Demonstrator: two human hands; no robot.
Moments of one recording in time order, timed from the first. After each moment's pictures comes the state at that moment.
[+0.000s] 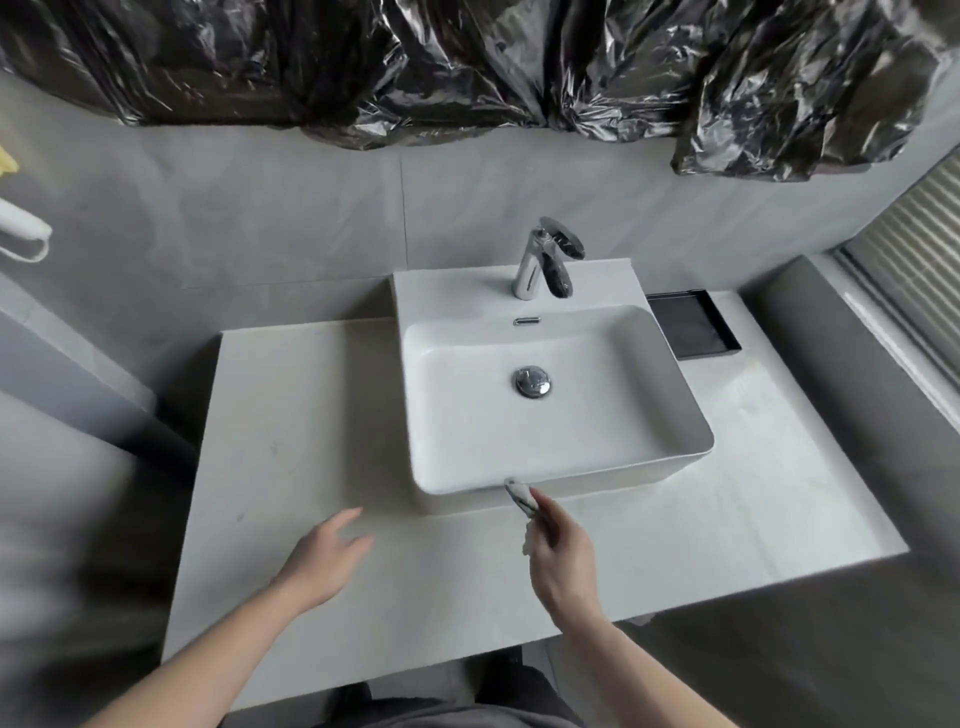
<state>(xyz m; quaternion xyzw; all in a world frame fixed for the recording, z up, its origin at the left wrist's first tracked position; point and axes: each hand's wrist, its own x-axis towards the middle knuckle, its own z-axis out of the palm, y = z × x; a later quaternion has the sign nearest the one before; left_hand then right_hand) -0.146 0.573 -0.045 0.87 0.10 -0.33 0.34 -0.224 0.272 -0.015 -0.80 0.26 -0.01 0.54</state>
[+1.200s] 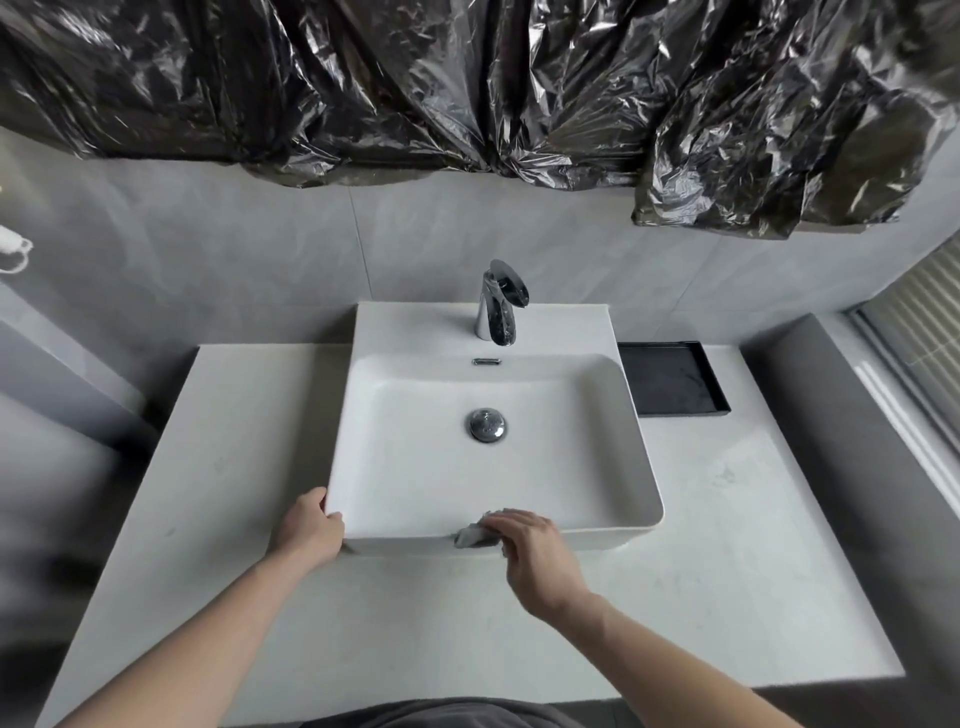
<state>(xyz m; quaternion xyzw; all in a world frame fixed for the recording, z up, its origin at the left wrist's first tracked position) -0.090 0.438 -0.026 0.93 0.22 -0.18 0.25 -0.149 0.128 -0.014 -0.94 -0.13 0.02 0.33</state>
